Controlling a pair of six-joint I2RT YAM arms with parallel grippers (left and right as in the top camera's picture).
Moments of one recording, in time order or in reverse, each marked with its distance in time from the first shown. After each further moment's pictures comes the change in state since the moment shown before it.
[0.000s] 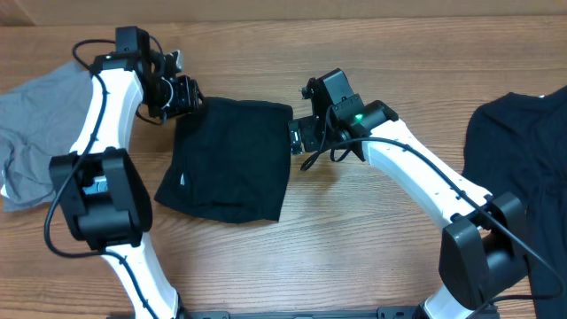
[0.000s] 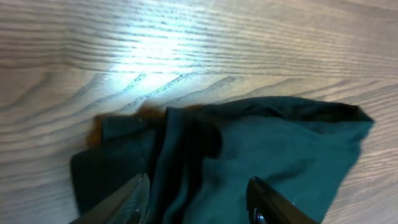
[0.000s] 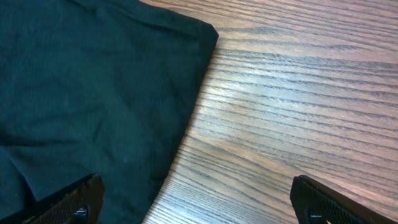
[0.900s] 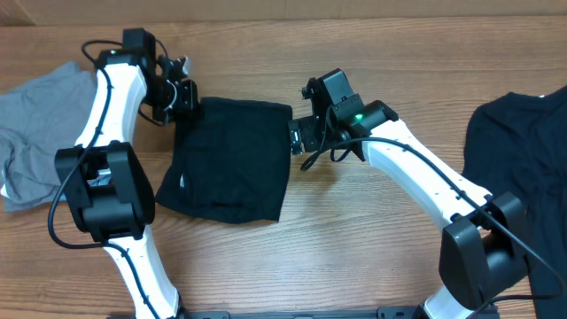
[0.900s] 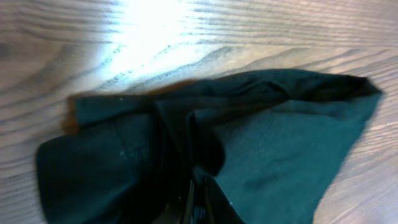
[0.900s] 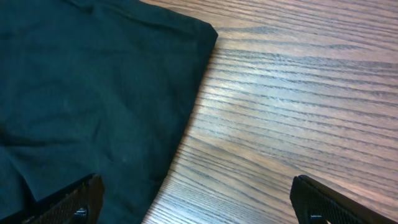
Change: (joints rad) left arm -0.005 0.052 0.089 -0.143 0.017 0.053; right arm 0.000 0.000 0.000 -0.001 0.000 0.000
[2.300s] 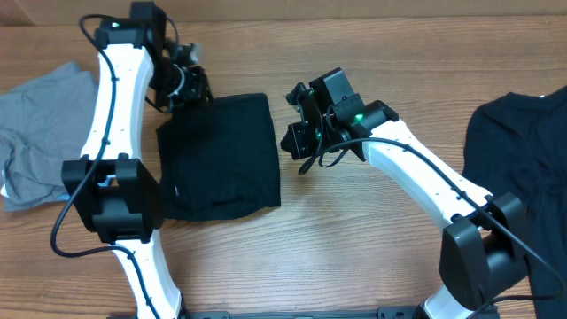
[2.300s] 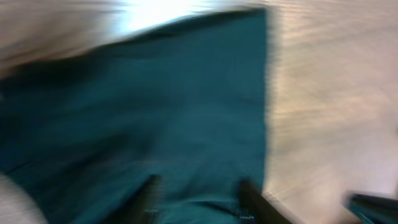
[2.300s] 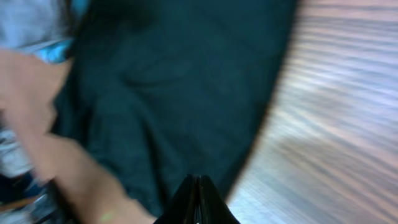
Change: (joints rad) left arm -0.083 -0.020 0.243 -0.320 -0.032 0.000; right arm 0.000 -0.002 -0.001 0.020 -0.429 0.000
